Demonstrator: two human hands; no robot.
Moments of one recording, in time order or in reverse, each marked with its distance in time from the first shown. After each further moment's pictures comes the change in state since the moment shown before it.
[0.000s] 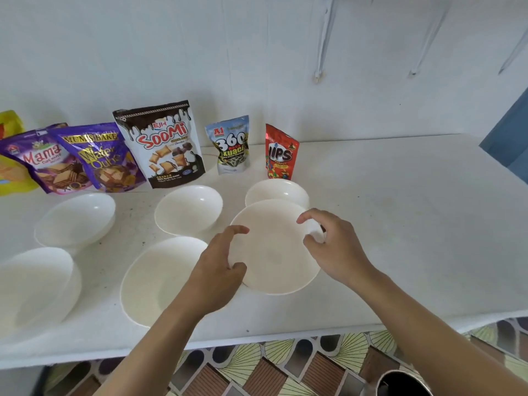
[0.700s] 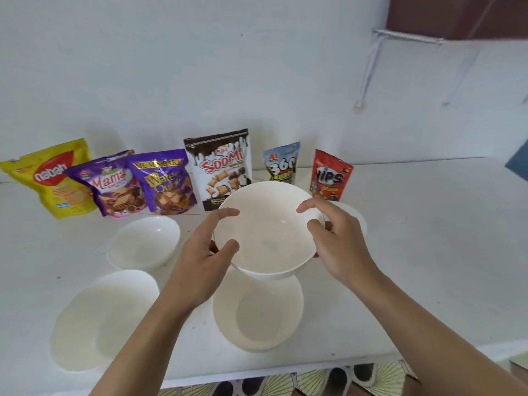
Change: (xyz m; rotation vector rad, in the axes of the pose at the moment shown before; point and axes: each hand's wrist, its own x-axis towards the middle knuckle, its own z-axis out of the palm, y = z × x) left_hand -0.003 -0.046 -0.164 -0.138 0.187 0.125; right_hand 0.013 -0.156 0.085 0.194 0.161 -0.012
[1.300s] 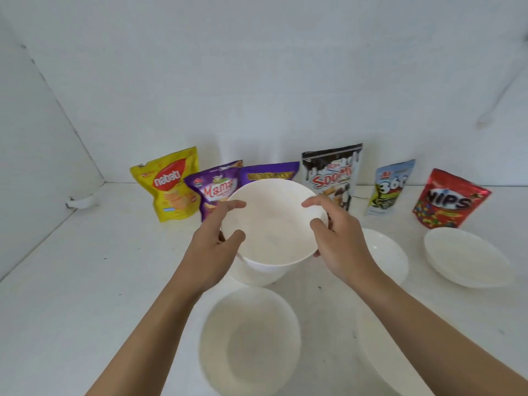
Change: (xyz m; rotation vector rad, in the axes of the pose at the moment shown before) left_hand 0.045 -0.098 -0.209 0.021 0.131 -0.020; right_hand 0.038 -0.114 0.218 0.083 -0.114 -0.029
